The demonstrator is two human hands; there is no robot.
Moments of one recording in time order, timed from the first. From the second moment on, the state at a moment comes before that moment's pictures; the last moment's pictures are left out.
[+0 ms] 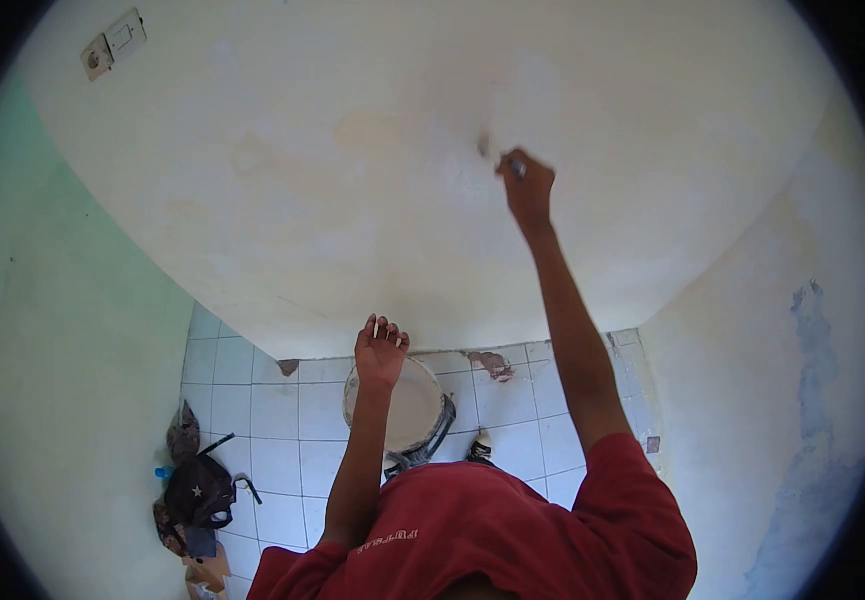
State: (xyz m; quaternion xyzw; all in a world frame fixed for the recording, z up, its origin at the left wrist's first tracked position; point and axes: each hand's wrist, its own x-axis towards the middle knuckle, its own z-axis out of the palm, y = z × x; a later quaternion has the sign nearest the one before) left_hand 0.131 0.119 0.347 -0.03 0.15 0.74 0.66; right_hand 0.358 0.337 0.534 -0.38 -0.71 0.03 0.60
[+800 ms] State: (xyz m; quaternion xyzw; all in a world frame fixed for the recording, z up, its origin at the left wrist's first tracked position) left_hand 0.116 0.121 0.341 -0.05 0.14 0.75 0.65; right_hand 0.333 0.344 0.646 -0.26 -0.65 0.10 0.71
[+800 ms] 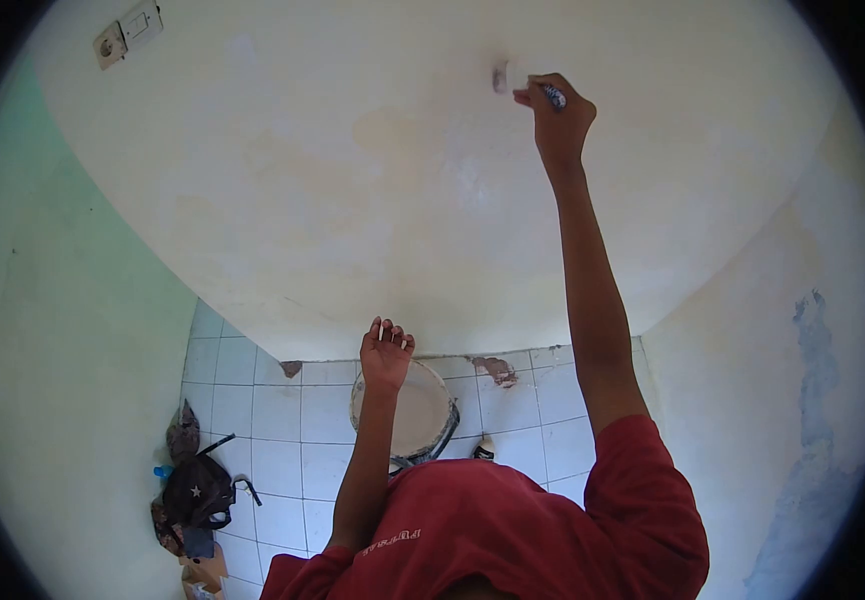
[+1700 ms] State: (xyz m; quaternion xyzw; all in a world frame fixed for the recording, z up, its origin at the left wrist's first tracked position) left_hand 0.102 0.117 0.336 -0.07 0.14 0.76 0.63; right_hand 0.312 0.342 0.496 -0.26 -0.70 -0.06 0.66
